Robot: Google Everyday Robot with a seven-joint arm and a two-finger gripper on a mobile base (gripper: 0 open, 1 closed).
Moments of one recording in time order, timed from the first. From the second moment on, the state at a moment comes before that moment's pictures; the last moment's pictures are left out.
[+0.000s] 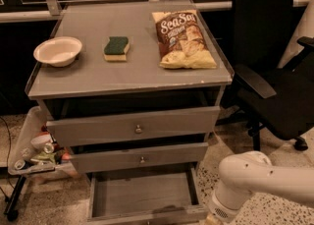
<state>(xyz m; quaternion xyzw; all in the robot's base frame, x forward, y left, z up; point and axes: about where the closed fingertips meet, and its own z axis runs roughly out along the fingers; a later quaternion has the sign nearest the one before) 0.319 -0.184 0.491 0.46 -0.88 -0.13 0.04</state>
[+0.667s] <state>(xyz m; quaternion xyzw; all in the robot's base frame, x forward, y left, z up) 0.307 -0.181 0.441 0.43 -0.88 -0.16 0.07</state>
